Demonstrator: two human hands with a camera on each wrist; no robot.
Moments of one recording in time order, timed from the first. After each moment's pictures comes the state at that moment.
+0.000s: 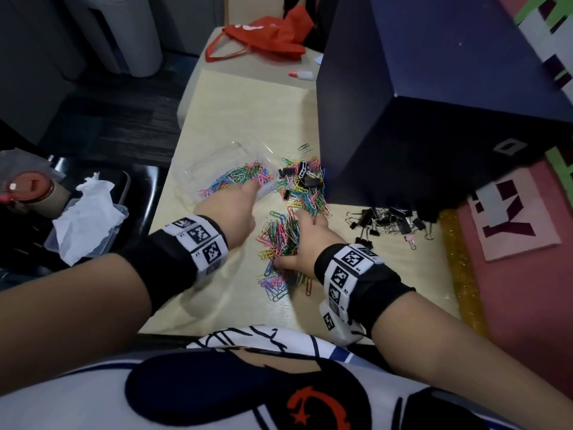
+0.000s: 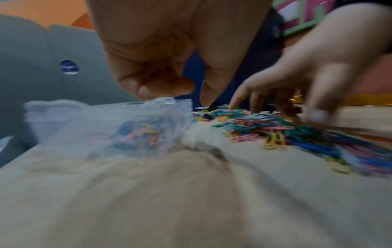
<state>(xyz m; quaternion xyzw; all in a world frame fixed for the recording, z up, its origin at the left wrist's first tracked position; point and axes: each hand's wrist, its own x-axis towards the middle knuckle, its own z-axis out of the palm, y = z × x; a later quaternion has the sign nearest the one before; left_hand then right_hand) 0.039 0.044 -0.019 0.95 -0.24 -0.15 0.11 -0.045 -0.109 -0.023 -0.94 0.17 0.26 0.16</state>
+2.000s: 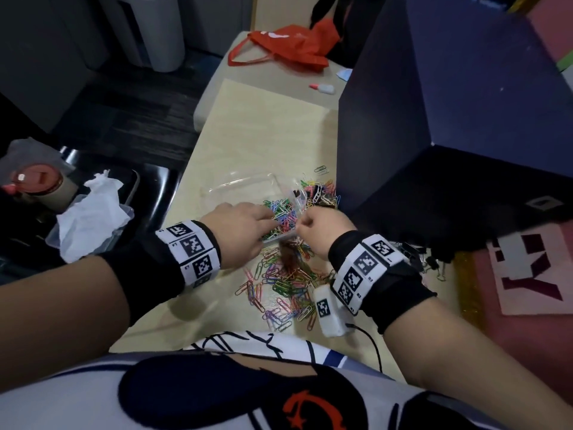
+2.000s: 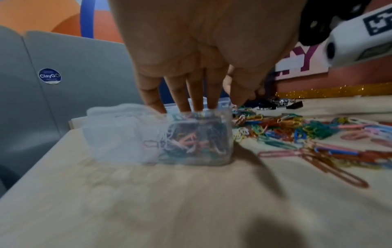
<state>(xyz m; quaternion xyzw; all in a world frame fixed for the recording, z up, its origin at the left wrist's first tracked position) 0.063 0.055 -0.017 0.89 -0.41 -0.17 -0.01 0.025 -0.118 0.009 -0.95 0.12 0.22 0.19</state>
